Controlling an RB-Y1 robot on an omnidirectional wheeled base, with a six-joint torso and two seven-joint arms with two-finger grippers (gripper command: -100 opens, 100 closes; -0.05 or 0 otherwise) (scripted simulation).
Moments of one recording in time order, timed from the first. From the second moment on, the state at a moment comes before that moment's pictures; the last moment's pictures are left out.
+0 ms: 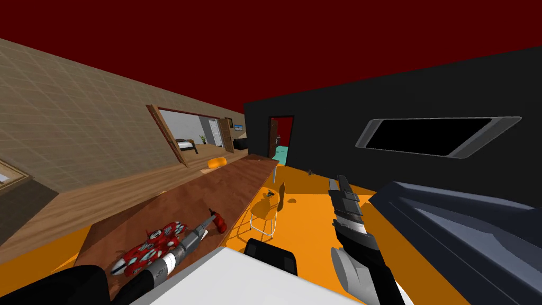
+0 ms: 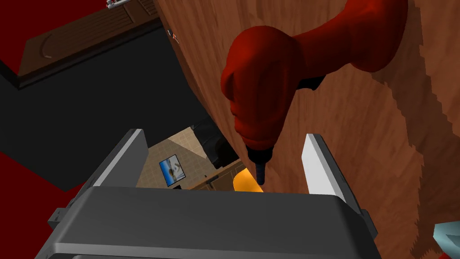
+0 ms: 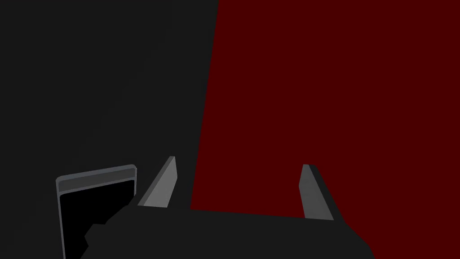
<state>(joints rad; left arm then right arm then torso) 0.97 0.67 -0.01 -1.78 0.01 -0.33 0.25 0.47 -0.05 0.01 -2.28 0.04 -0.41 0.14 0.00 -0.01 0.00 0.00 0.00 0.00</state>
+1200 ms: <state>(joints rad) 0.89 0.72 0.08 -1.53 -0.22 -0.47 0.48 0.47 -0.05 0.01 -2.28 0.04 -0.41 0.14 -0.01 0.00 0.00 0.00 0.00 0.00</state>
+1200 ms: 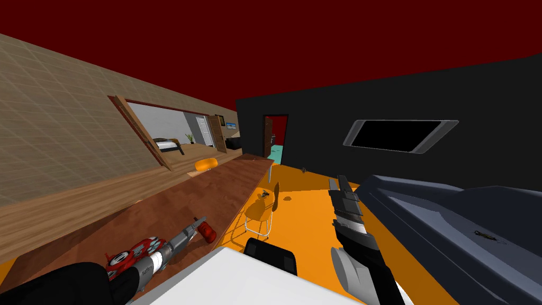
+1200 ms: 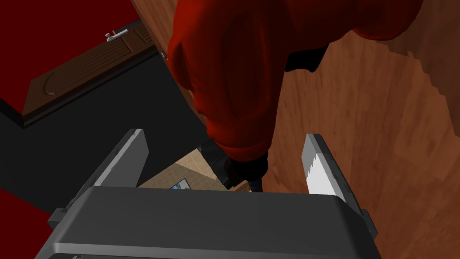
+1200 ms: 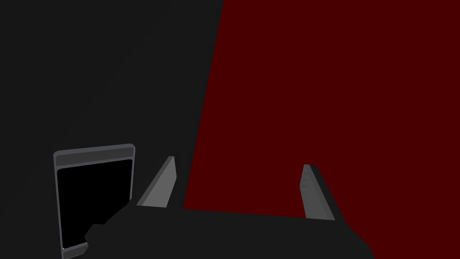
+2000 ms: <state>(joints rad) 0.79 0.71 0.17 -1.35 -0.40 -0.57 0.67 0.47 -0.05 0.01 -2.28 0.04 -0.41 0.14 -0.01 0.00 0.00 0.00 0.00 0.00</state>
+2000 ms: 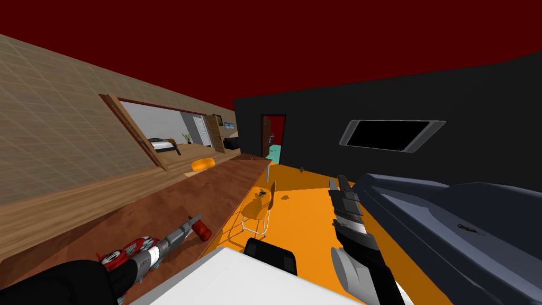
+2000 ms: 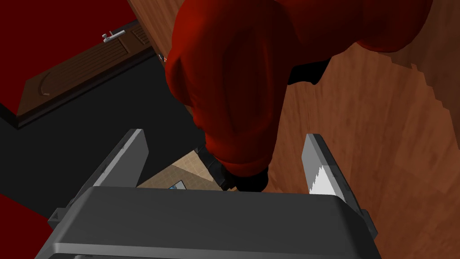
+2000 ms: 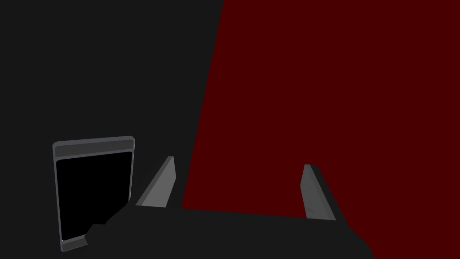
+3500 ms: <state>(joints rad) 0.82 0.71 0.14 -1.40 -0.35 -0.54 0.62 0.47 -0.05 0.01 -2.28 0.04 -0.41 0.14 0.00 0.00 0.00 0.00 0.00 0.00</state>
